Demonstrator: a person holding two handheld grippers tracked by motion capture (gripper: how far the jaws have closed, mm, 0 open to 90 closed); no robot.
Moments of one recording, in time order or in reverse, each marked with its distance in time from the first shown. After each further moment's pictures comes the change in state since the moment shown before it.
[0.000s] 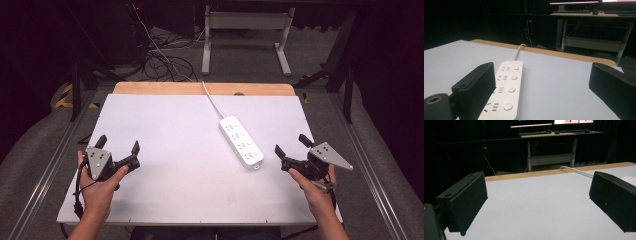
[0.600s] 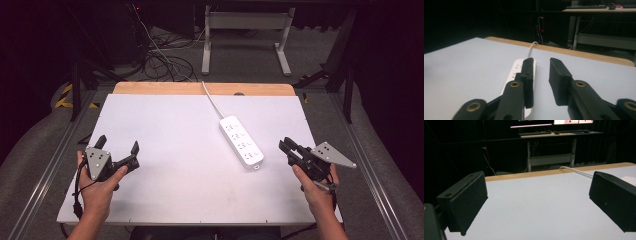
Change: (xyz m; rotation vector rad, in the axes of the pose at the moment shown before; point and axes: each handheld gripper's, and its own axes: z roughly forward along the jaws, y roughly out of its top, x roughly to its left) left arm 0.001 0.000 -0.001 -0.002 -0.004 -0.003; right arm 0.004 0.010 -0.007 0.040 0.092 0.009
